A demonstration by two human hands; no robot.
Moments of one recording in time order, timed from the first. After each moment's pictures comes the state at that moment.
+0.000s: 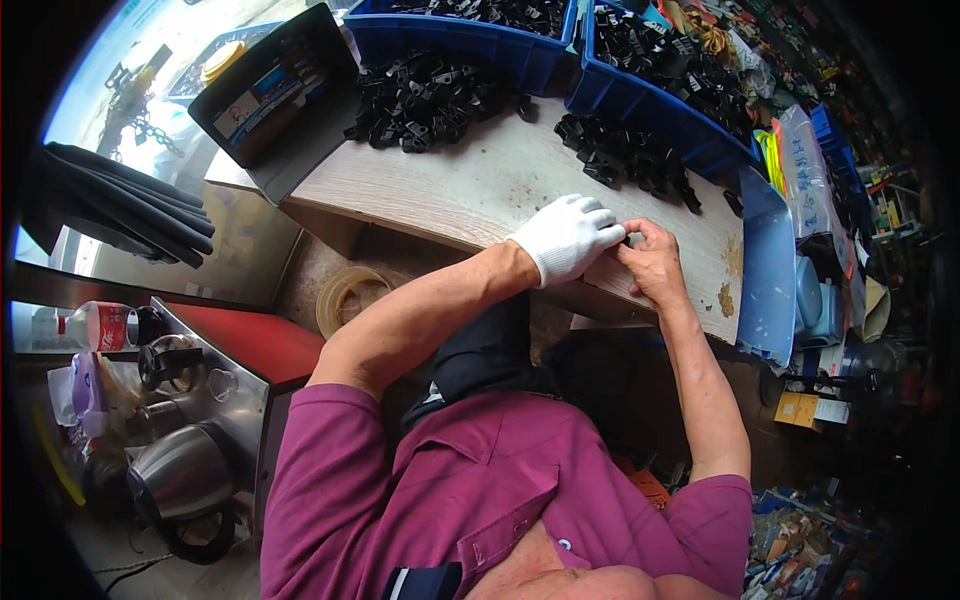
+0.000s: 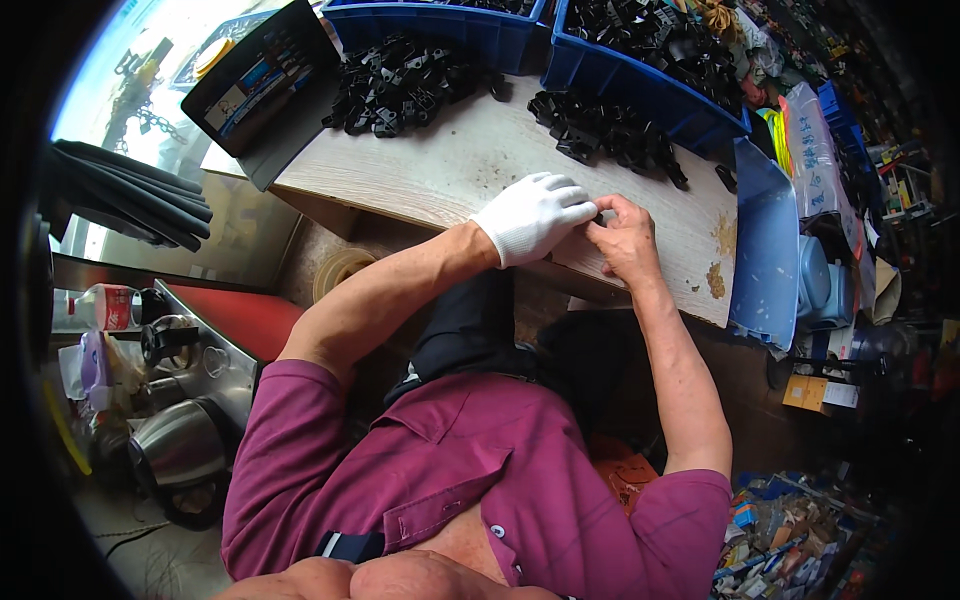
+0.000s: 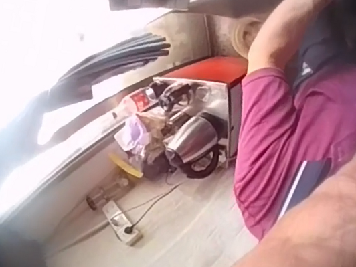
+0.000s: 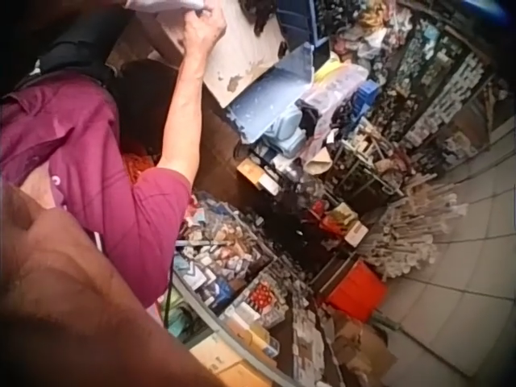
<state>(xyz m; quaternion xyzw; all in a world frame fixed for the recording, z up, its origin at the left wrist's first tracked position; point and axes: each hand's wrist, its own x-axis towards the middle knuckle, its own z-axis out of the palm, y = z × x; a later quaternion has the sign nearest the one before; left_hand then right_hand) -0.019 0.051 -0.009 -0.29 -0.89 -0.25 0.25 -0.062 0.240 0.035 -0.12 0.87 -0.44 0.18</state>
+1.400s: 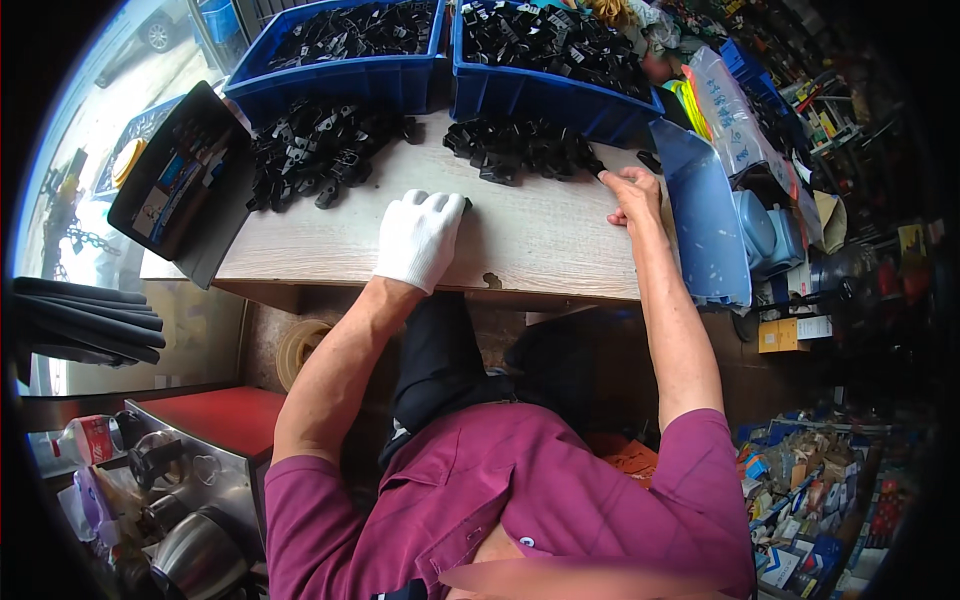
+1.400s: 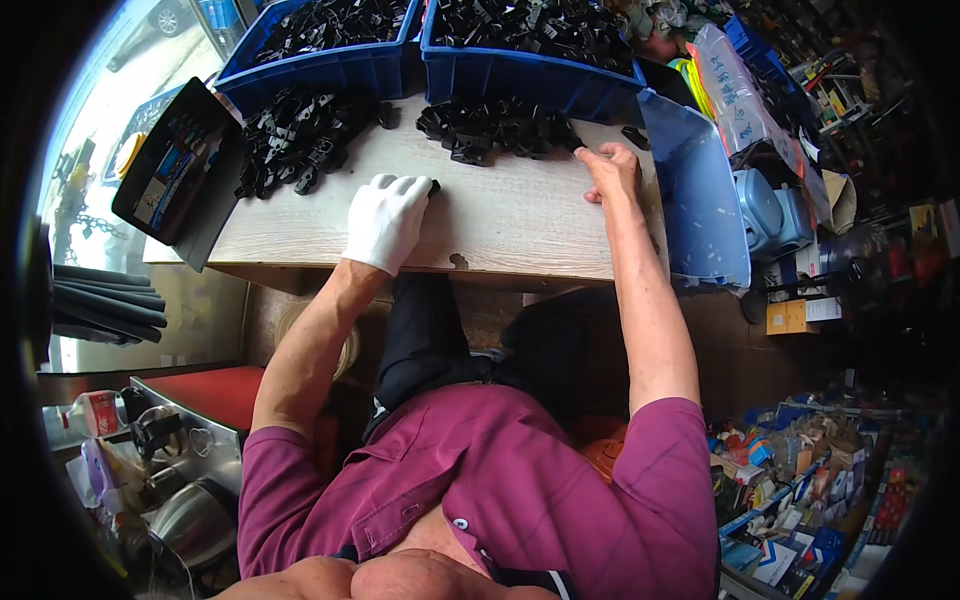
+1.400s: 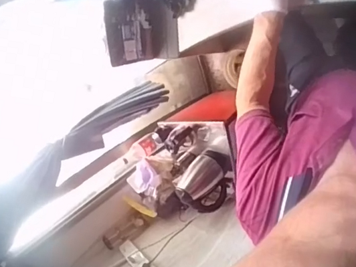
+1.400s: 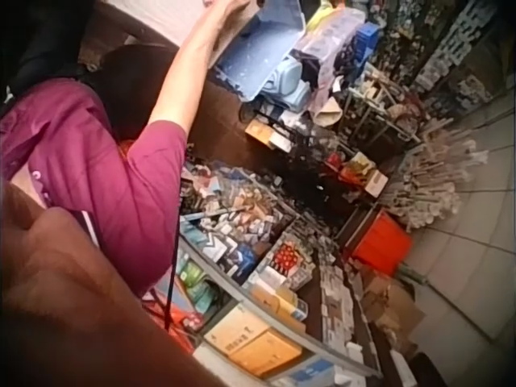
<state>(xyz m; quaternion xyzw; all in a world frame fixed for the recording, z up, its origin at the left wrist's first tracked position) -0.011 0.011 -0.002 -0.10 -0.94 -0.12 0.29 -0.176 0.315 0.021 0.13 0.85 -0.51 -0.02</state>
